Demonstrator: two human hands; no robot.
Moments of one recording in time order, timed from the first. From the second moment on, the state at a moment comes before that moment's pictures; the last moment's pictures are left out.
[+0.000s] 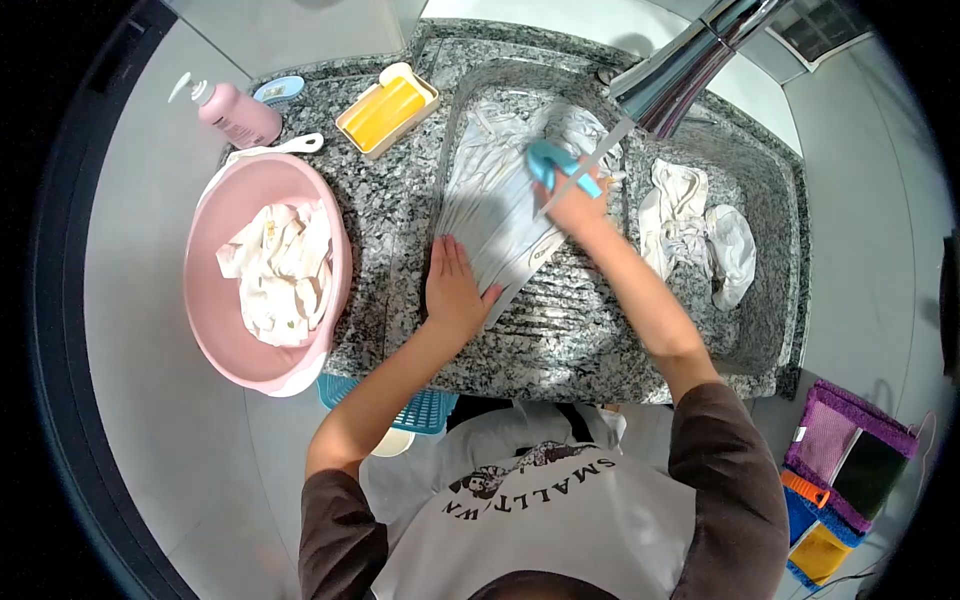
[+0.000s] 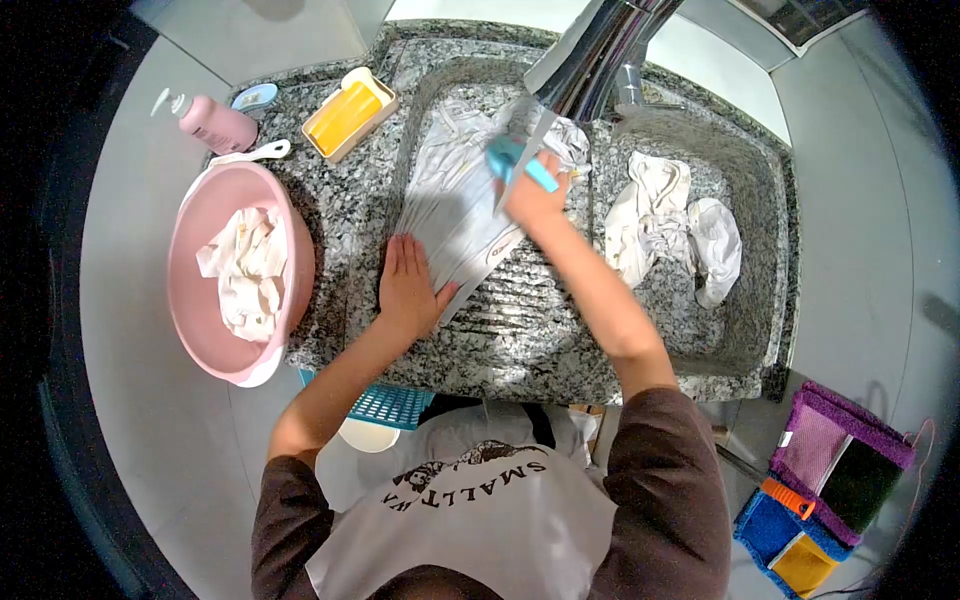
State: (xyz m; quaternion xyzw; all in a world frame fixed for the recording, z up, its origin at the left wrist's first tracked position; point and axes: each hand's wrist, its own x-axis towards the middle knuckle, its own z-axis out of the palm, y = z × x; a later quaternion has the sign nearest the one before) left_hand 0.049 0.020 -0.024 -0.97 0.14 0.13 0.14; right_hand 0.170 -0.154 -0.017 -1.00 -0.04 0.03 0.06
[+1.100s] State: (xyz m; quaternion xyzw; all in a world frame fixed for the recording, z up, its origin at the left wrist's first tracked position) left_hand 0.106 -0.055 -0.062 -0.93 0.28 -0.08 -0.23; right_hand 0.135 -0.229 -0.013 -0.95 0.04 -0.03 0.32
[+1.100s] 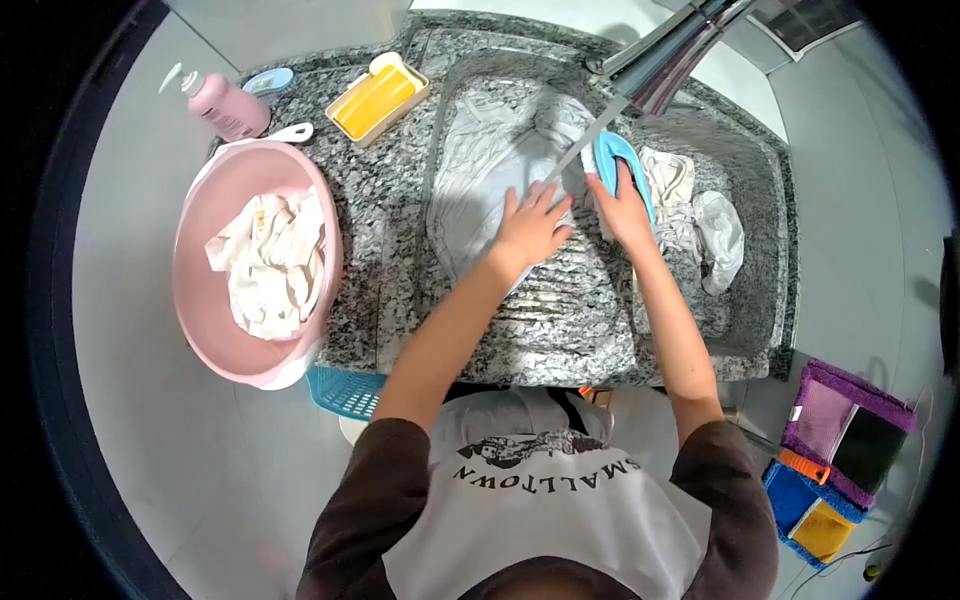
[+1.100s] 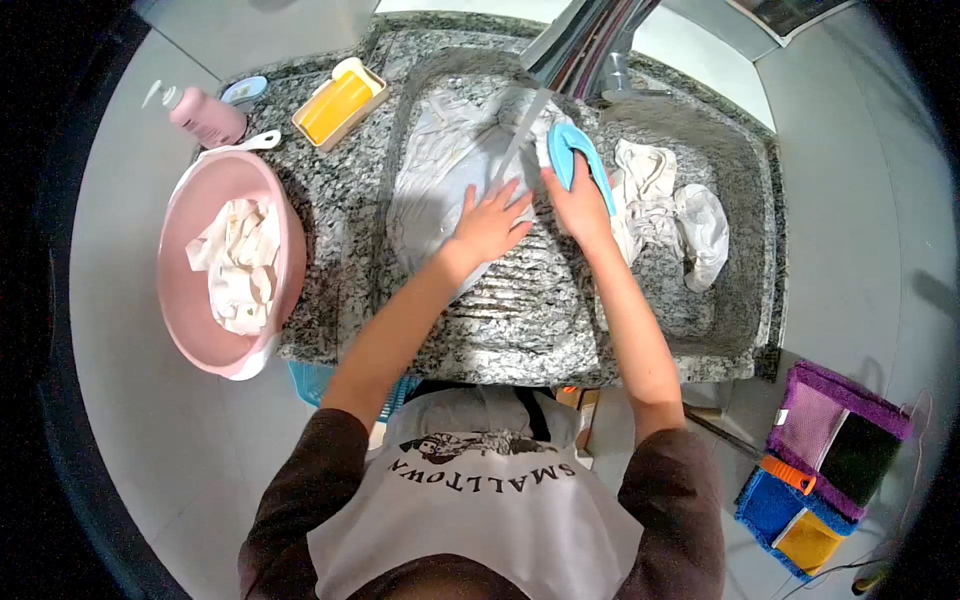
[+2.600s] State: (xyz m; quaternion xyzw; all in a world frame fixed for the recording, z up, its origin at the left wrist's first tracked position) left_hand 0.102 -0.088 -0.055 -0.94 0.26 -0.12 -0.20; right_hand 0.187 -0.218 0.000 -0.99 -0.04 -0.06 0.15
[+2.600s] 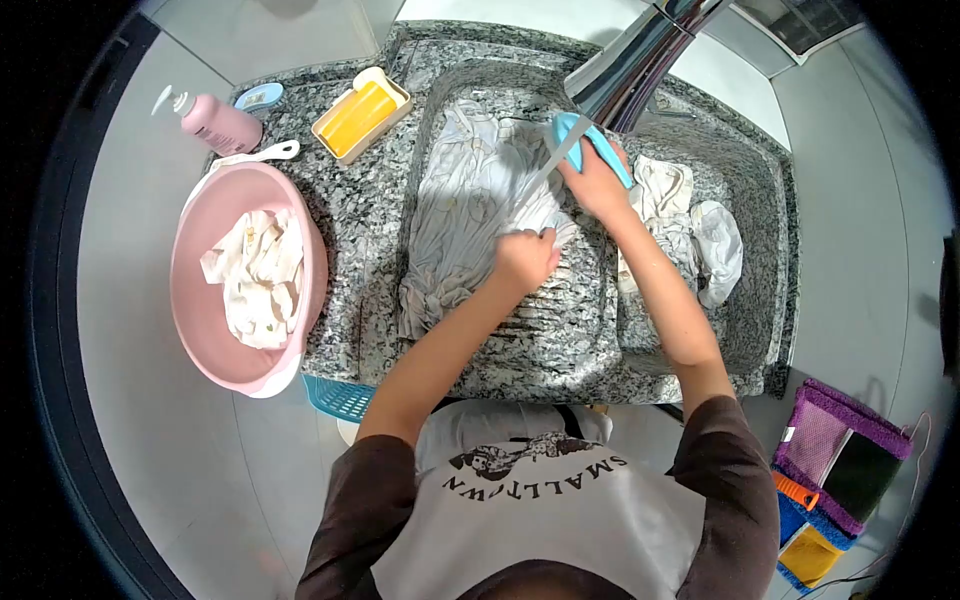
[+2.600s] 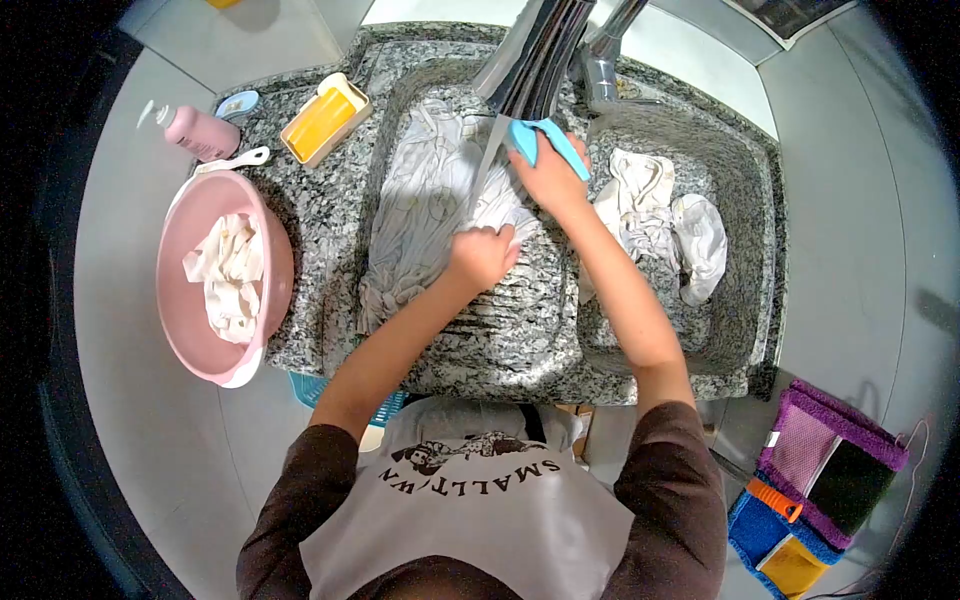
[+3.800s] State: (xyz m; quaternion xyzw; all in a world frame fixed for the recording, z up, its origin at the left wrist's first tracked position) left_hand -0.005 -0.021 -0.012 -0.93 0.22 -0.05 -0.29; right_hand 0.186 -0.175 -0.053 -0.95 -0.29 -0.05 0.09
